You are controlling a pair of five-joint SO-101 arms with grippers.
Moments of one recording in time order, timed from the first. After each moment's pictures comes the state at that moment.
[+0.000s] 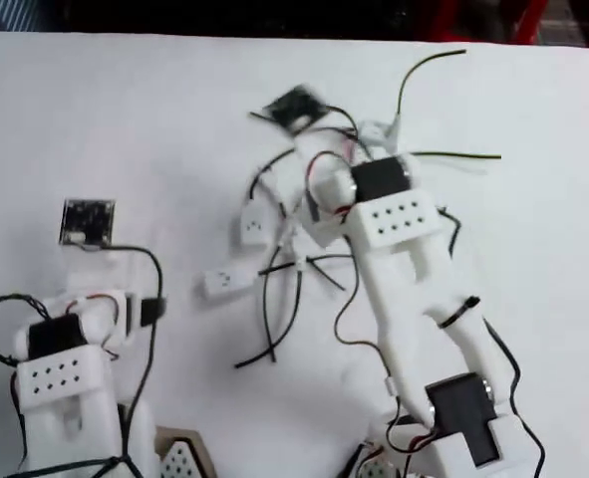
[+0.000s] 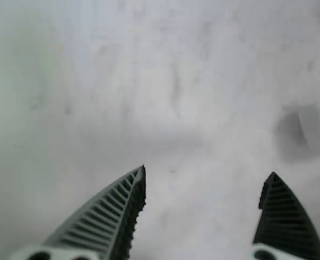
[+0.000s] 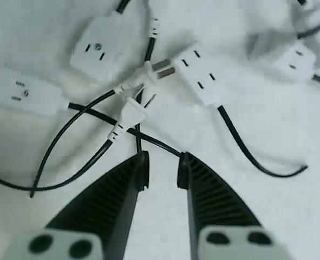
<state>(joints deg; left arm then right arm) -23.0 -58.3 71.5 61.8 -15.3 -22.0 -8.7 6.5 79.6 27.5</state>
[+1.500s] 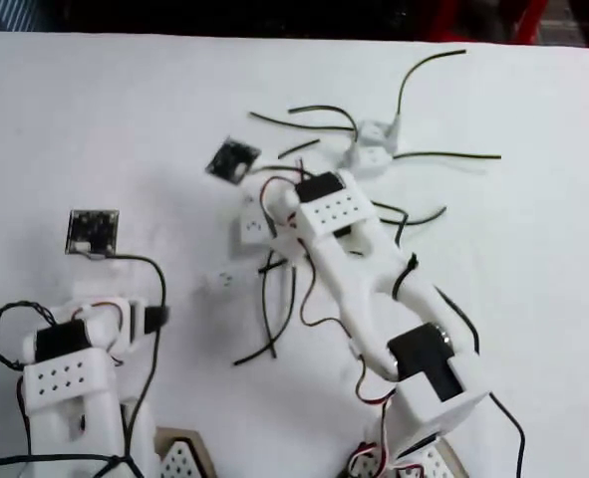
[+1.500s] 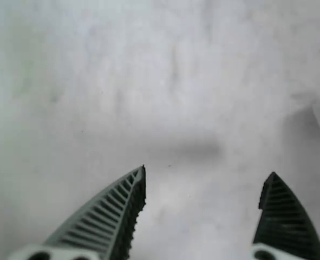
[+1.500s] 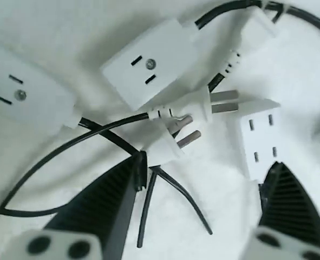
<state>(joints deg) -23.3 -58.4 75.7 58.9 -15.3 -27.8 7.7 11.1 63.1 33.4</state>
